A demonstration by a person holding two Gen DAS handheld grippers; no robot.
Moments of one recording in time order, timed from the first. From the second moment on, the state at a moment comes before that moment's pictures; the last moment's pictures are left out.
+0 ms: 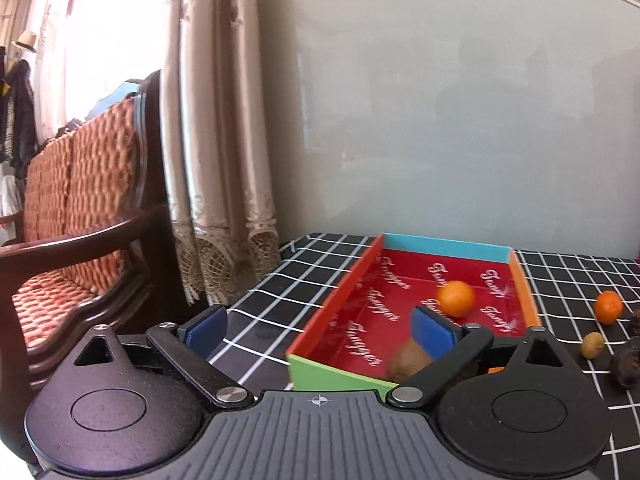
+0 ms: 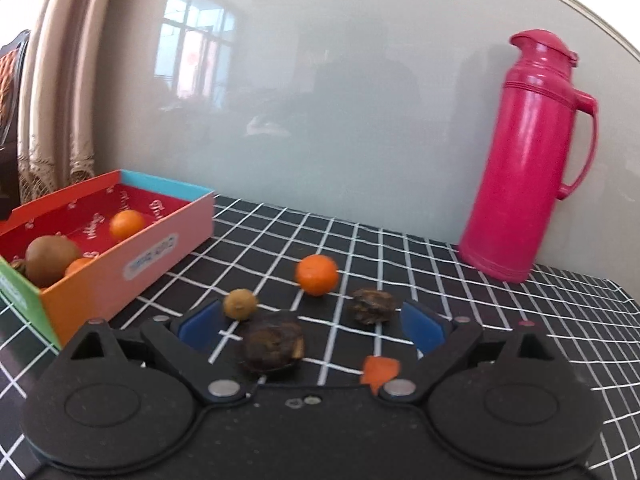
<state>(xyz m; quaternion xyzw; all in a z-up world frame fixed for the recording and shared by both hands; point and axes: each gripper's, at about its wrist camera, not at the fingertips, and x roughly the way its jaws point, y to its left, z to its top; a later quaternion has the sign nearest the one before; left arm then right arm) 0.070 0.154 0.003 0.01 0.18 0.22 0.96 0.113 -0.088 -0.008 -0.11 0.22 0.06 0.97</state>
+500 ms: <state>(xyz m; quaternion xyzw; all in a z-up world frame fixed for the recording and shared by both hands) 0.065 0.195 -0.007 -0.01 0.20 0.25 0.95 0.144 -0.075 -0.033 -0.09 0.29 0.05 0.95</state>
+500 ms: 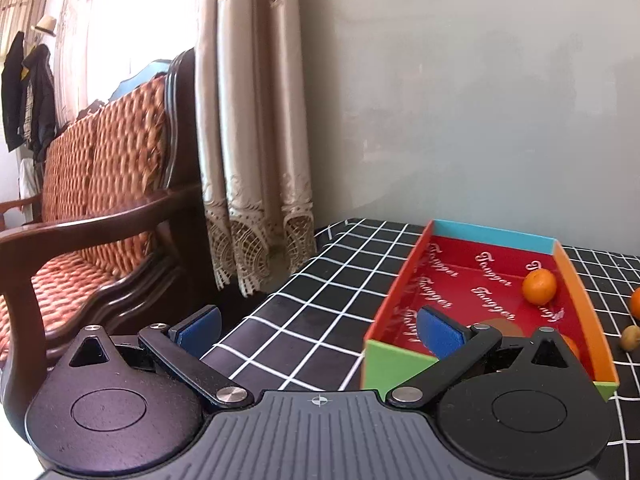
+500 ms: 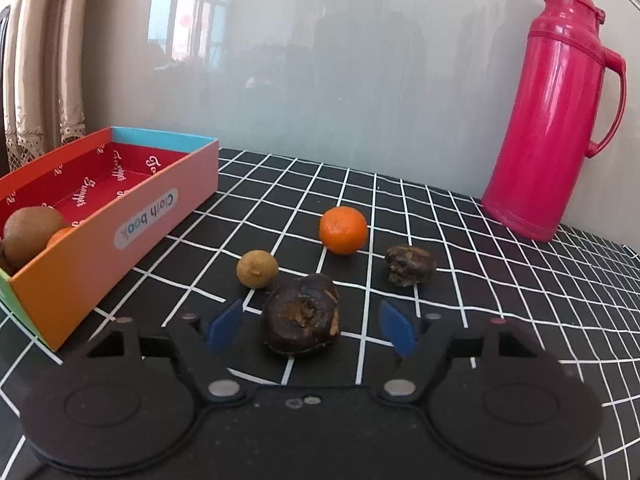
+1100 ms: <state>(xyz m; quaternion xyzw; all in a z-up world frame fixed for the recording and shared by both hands) 0.059 0.216 -0.009 -0.02 0.20 0.26 0.95 0.156 -0.073 -0.035 -0.06 0.31 0.05 0.95</state>
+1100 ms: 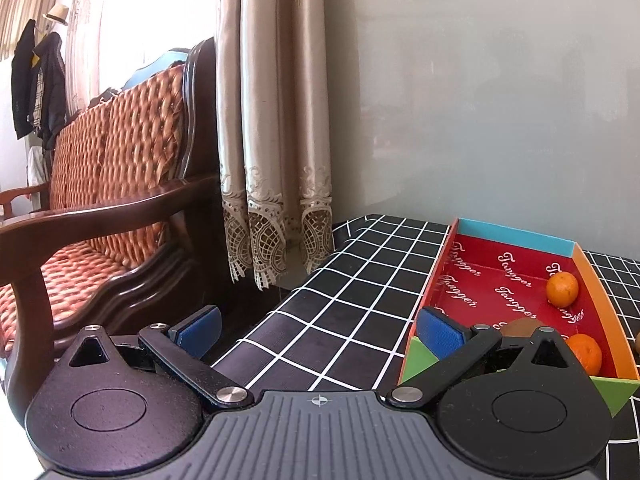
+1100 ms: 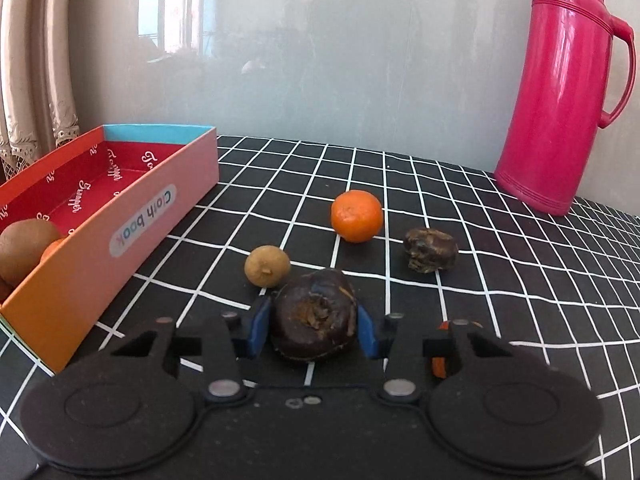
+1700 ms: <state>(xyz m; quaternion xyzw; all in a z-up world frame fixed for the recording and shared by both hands) 0.037 0.234 -0.004 -0.03 0.19 0.27 0.94 0.132 -0.027 0.010 -0.05 0.23 0.11 0.97</state>
